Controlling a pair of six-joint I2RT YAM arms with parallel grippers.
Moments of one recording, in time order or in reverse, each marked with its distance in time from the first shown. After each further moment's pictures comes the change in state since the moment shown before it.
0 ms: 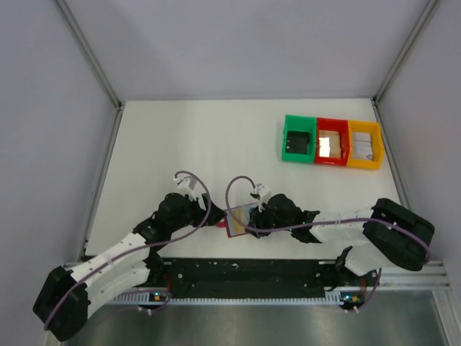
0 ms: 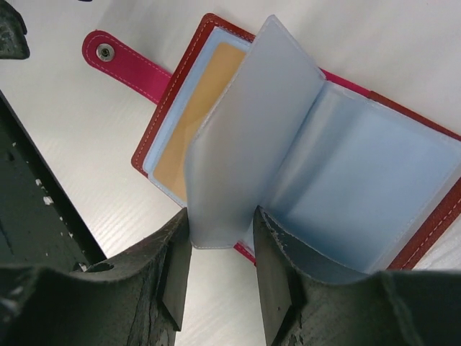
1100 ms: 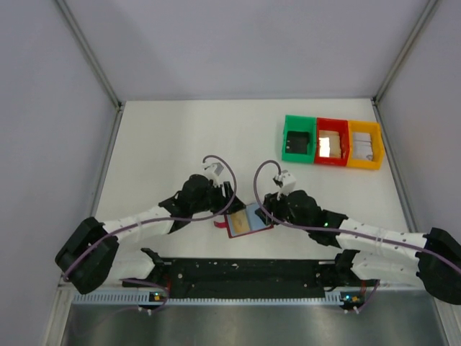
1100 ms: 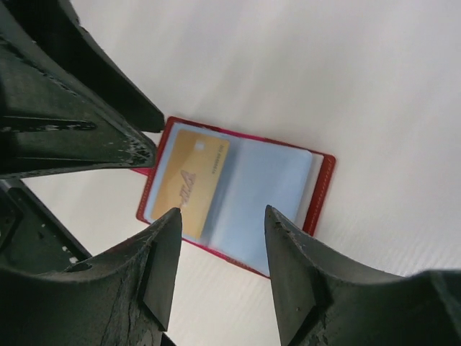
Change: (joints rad) left arm -0.080 0.502 0.259 0.204 0.149 0.004; right arm -0.034 -0.386 -0.041 -0.203 0.266 0.124
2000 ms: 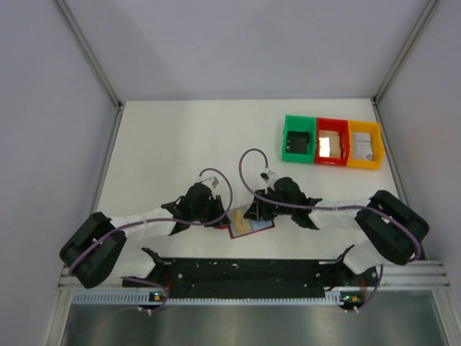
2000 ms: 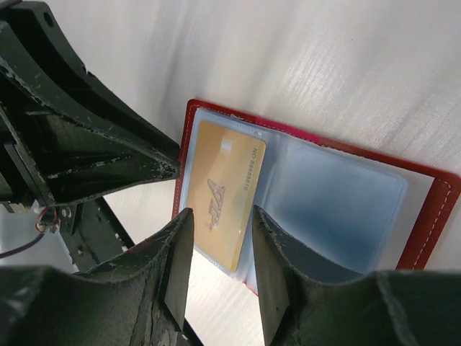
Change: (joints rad) left arm 0.001 0.016 -0.063 -0.201 -0.108 -0.011; right arm -0.161 0.445 0.097 0.241 -0.463 0.160
